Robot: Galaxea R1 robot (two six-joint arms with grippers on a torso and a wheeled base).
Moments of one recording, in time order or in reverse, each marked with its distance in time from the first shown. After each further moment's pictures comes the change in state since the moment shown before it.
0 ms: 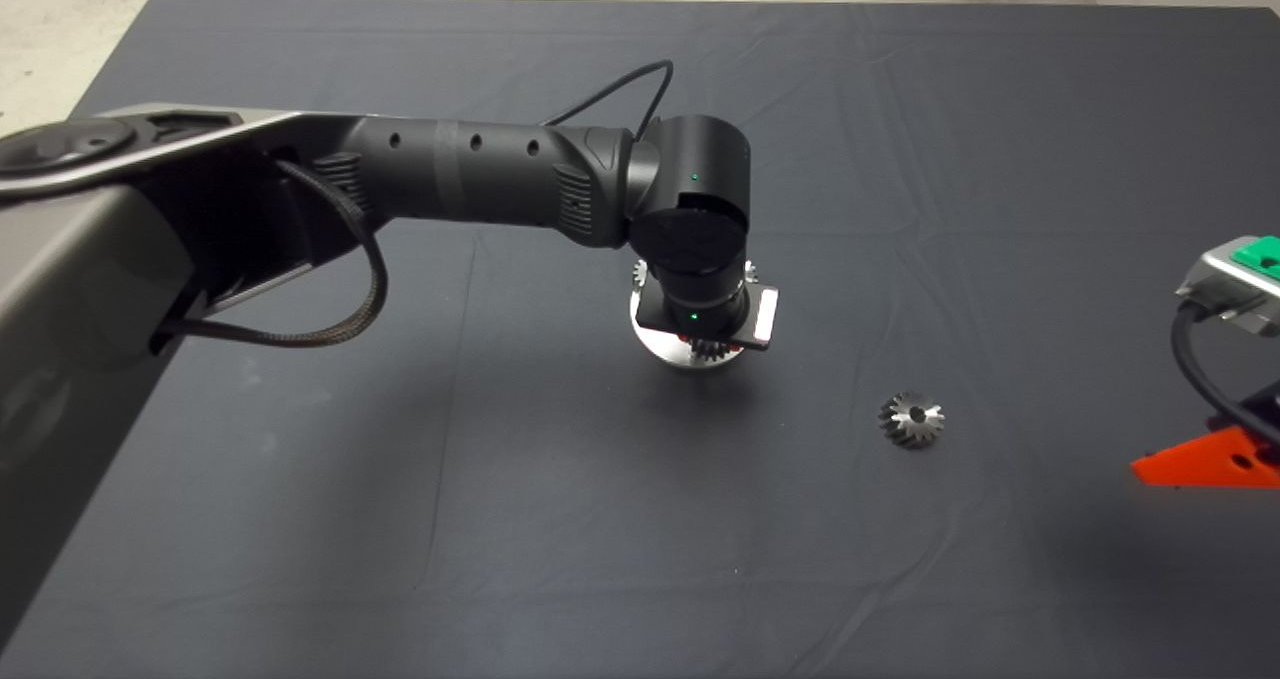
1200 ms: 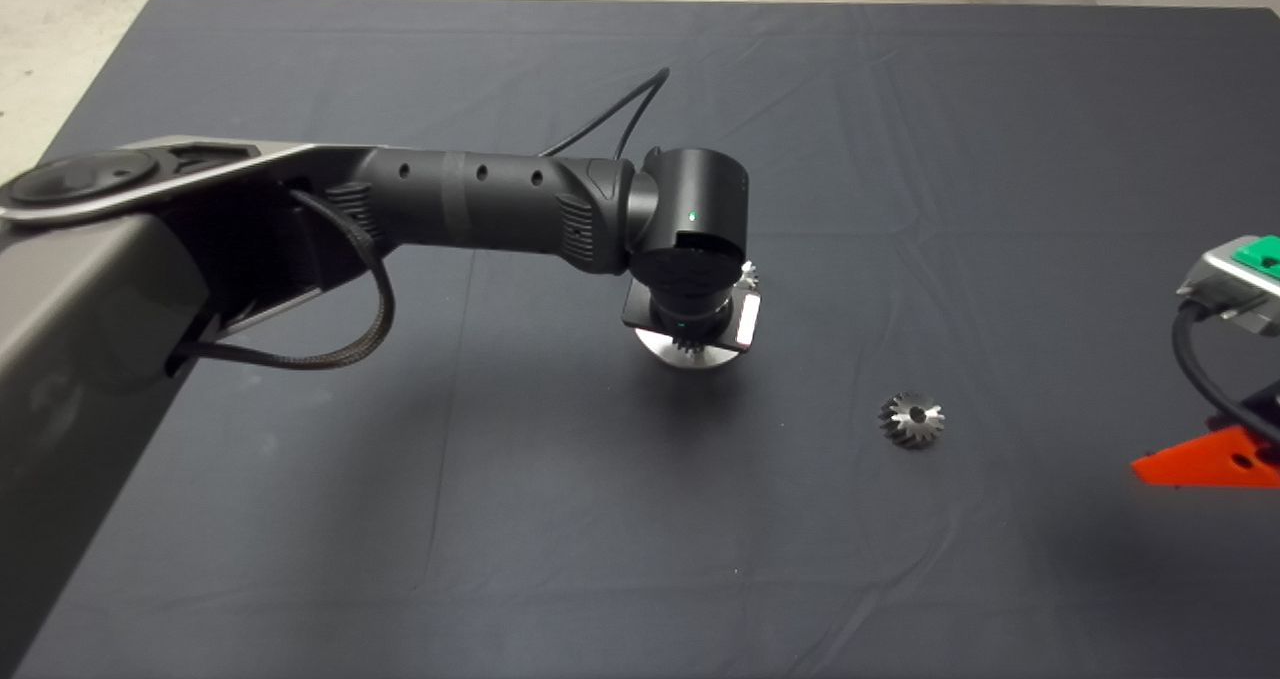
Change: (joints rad) left arm 0.036 0.001 0.009 0.109 0.086 0.001; right arm 0.000 -0.001 0.000 0.000 0.000 0.000
